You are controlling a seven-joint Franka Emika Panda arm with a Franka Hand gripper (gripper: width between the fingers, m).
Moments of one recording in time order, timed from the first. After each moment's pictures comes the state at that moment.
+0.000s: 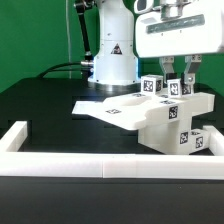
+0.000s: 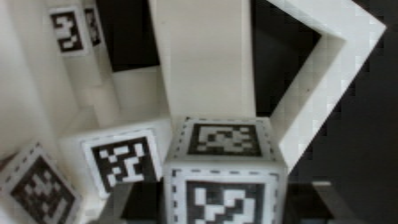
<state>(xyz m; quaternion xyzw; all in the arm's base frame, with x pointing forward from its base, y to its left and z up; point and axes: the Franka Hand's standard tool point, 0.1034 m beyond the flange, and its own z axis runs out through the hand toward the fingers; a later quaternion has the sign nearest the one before) 0.578 0.071 0.126 -0.84 0.53 -0.06 0.07</state>
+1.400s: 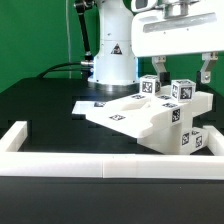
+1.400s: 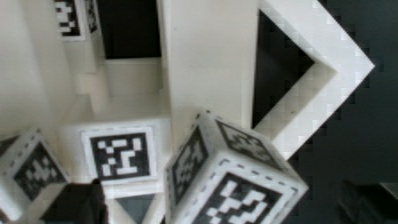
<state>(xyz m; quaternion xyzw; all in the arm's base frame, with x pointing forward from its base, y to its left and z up) 0.580 0.075 0.128 -0.91 0.41 -0.07 0.06</state>
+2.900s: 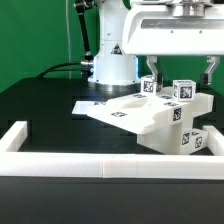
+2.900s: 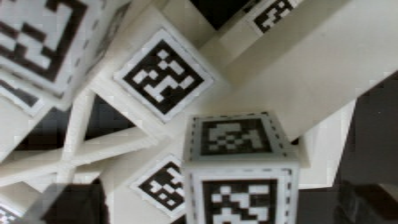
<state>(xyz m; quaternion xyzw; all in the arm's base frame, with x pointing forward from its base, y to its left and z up) 0.580 0.074 0.127 -1.00 0.01 -0.09 0.01</state>
